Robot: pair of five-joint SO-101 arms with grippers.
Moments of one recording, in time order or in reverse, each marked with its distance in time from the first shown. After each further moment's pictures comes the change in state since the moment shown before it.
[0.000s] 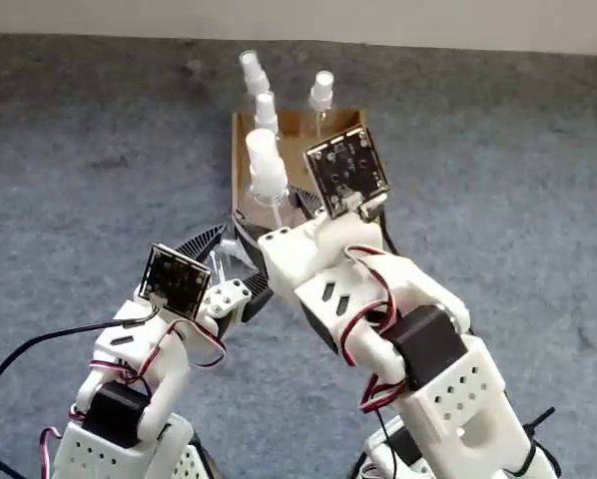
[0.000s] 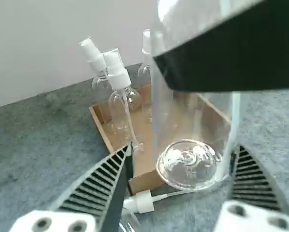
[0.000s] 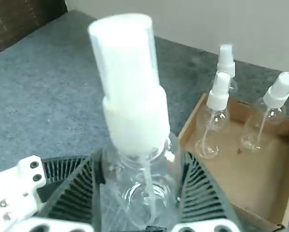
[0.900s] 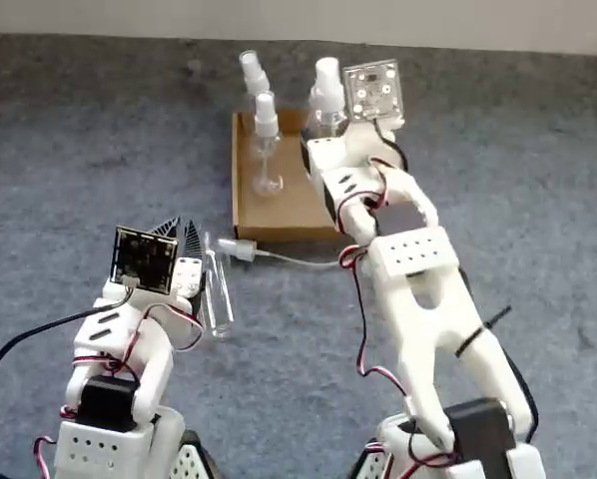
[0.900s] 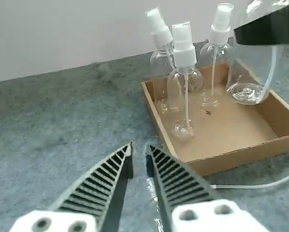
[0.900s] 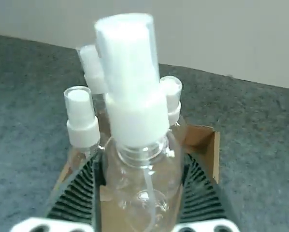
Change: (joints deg) left arm -10.9 0.6 0.5 0.0 -0.1; right arm 20.4 35.3 0.0 -35.7 5.9
